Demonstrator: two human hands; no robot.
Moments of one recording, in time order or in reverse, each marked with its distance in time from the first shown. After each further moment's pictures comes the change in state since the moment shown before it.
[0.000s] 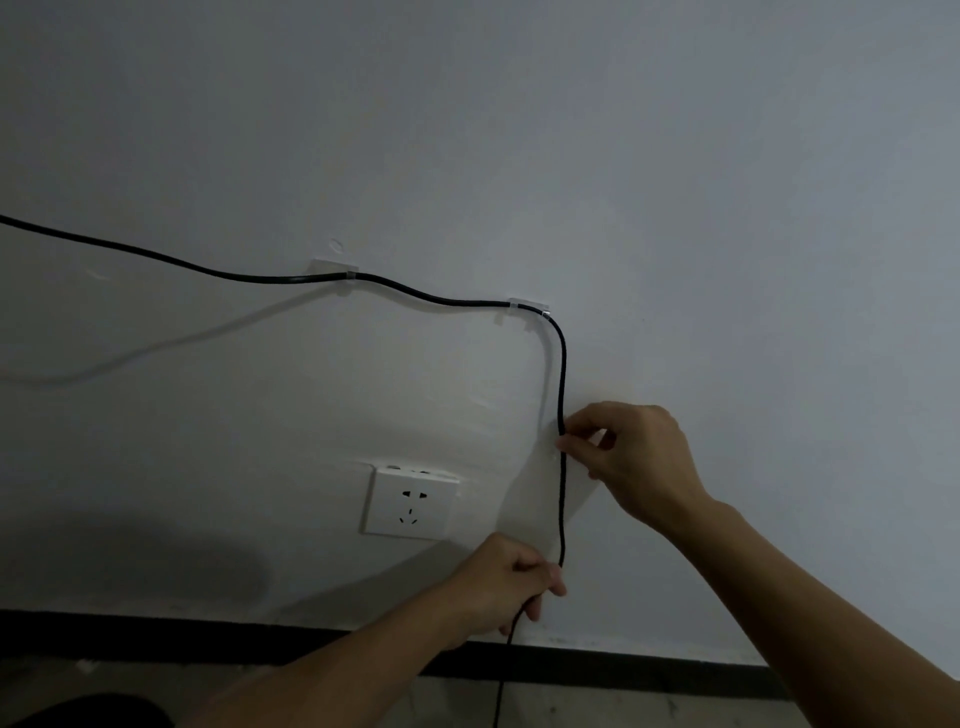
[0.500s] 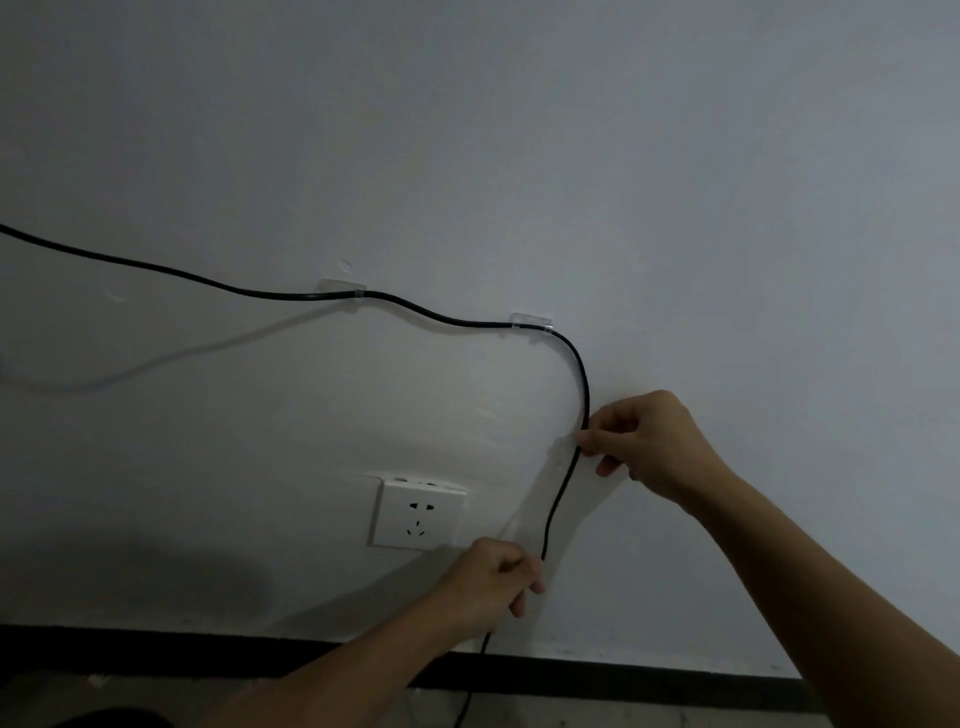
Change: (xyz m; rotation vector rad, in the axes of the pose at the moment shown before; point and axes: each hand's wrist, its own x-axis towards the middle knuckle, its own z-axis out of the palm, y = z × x) left_hand -0.004 -0.004 -0.014 0.083 0.109 0.038; right_hand 0.017 -0.004 -0.024 0.367 -0.187 0.342
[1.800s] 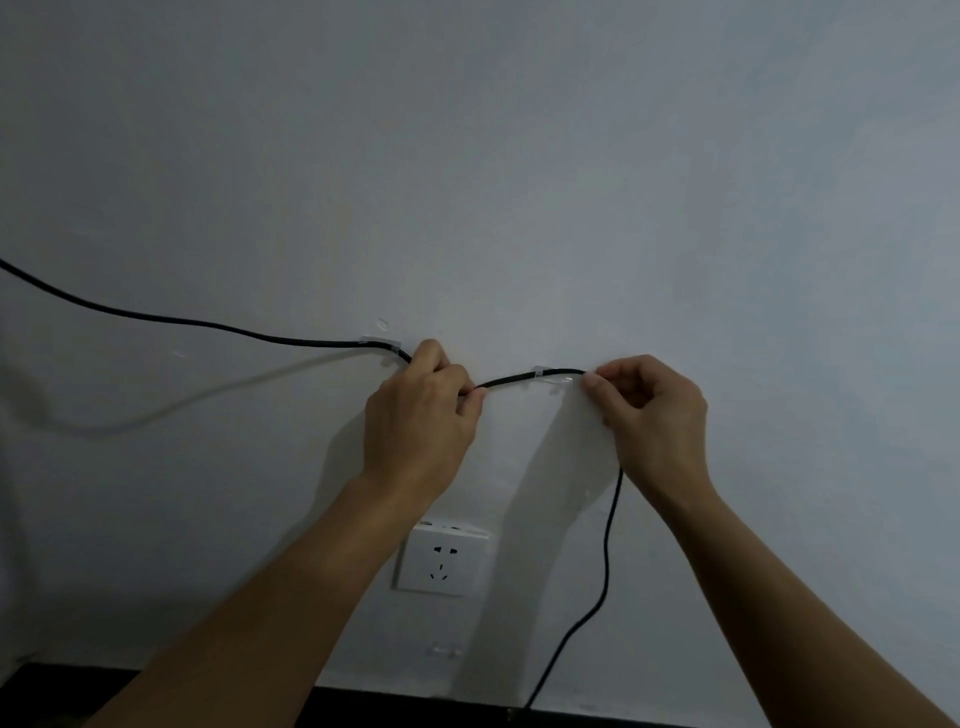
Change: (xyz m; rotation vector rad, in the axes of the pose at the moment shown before) left_hand -0.023 0.123 -0.120 0.754 1.032 0.560; right_hand 0.010 -0.058 0.011 0.247 0.521 -0.277
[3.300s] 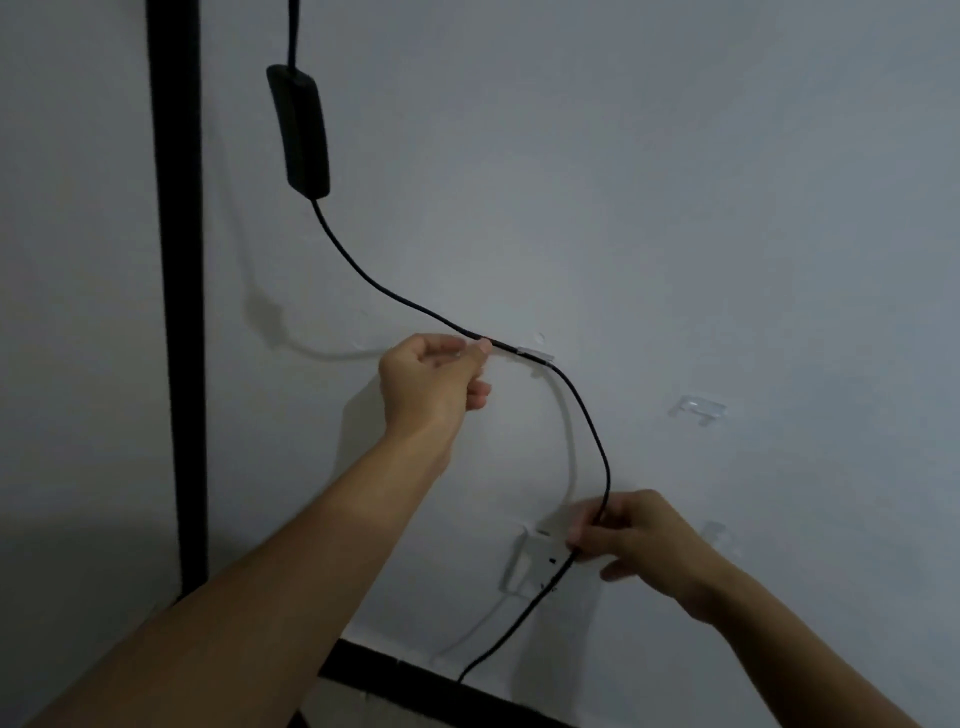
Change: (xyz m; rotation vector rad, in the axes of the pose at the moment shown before) left_hand 0.017 -0.071 -0.063 -0.988 0.253 -0.864; right_hand -0.064 -0.004 0.071 0.065 -0.894 0.353
